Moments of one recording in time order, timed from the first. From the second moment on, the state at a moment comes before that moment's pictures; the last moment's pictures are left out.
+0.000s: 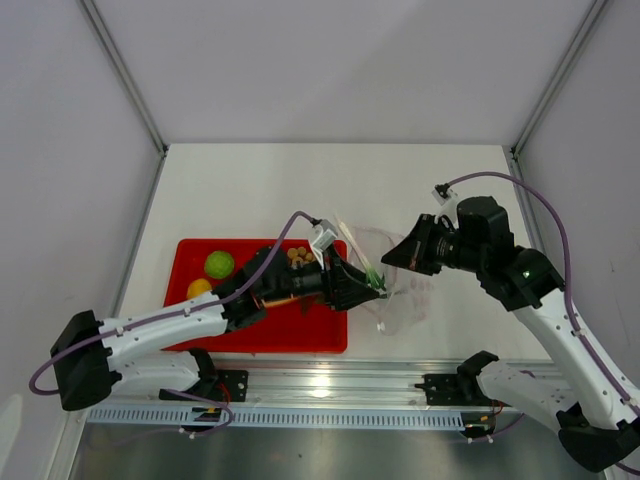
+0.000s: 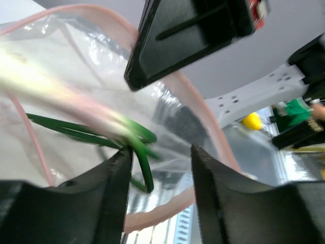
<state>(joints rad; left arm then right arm) -1.03 1.13 0.73 0.40 0.35 -0.56 0.56 0.93 1.19 -0.79 -0.36 0.80</state>
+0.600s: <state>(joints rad) -1.04 0.85 0.73 0.16 0.03 -0.45 0.56 0.94 1.21 -0.77 -0.38 0.79</state>
